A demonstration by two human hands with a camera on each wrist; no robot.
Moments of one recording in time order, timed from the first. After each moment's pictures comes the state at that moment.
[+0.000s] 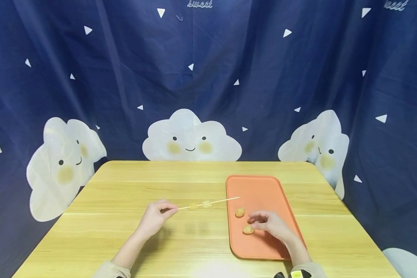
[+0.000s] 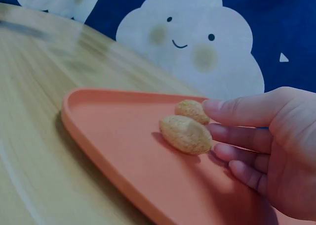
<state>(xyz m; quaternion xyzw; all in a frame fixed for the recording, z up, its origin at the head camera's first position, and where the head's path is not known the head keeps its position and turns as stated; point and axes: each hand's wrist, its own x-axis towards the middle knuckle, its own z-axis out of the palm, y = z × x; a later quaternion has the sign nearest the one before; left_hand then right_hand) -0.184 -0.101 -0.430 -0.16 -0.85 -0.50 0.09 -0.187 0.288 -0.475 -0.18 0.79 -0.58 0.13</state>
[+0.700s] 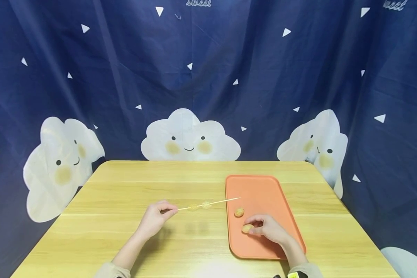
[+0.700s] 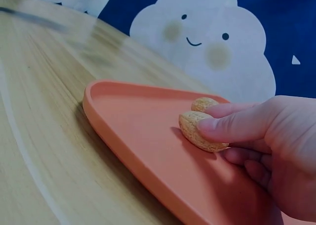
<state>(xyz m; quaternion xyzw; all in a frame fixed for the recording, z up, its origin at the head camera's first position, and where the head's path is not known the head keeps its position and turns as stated) -0.185 -0.100 -0.434 -0.16 -0.84 -0.51 0.08 -0.182 0.280 -0.476 -0.19 0.82 -0.53 0.13</state>
